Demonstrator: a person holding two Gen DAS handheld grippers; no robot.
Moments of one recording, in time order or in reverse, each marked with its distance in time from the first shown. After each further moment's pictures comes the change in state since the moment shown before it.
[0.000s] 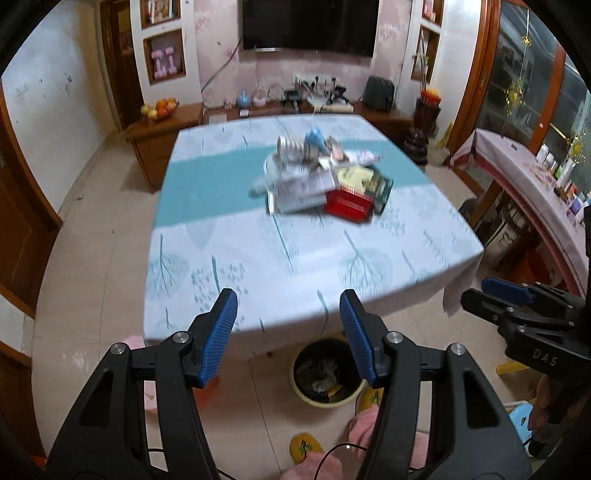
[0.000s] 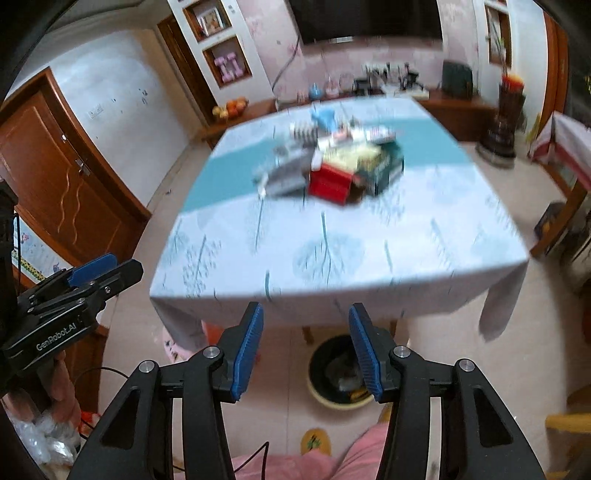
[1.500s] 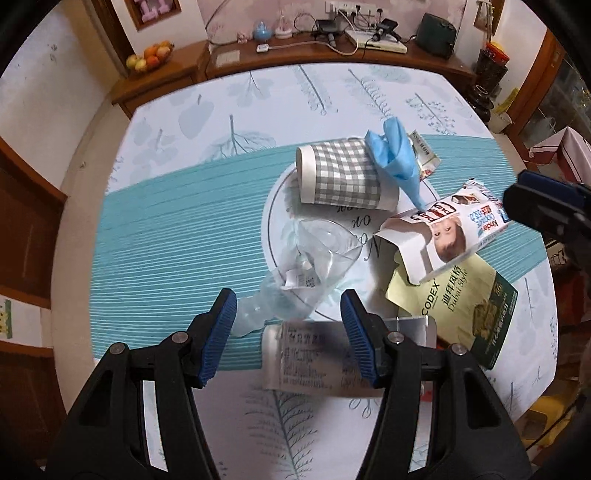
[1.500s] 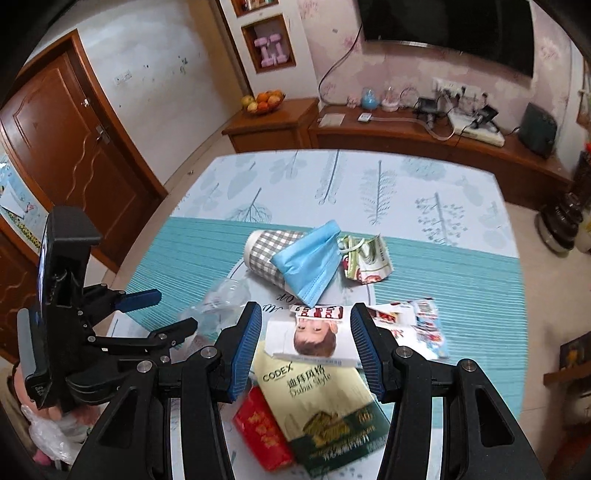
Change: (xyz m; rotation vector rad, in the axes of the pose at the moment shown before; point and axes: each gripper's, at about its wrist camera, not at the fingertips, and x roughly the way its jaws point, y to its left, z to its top) left arm 0.364 -0.001 0.233 -0.052 0.343 0.137; right arm 0.281 -0.096 0.357 -0.227 0.122 0.149
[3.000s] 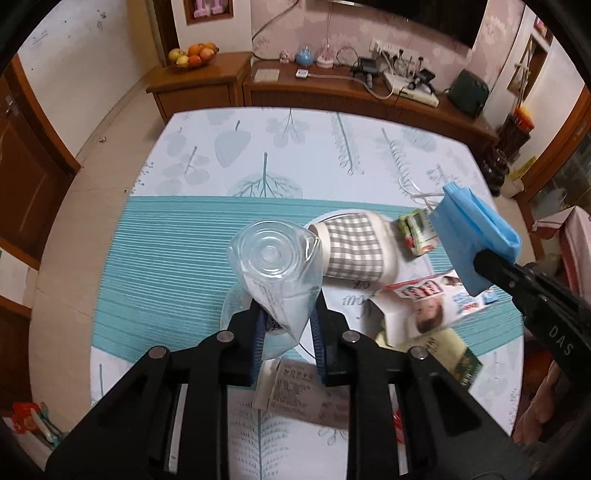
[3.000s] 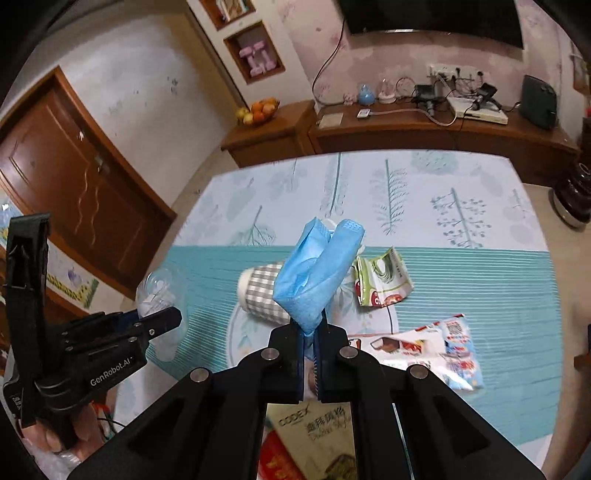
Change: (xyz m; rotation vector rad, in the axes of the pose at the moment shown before) left arm -0.045 0.029 0.024 -0.224 -0.118 -0.016; right arm 0.017 -0.016 0.018 0.122 -0.072 0.066
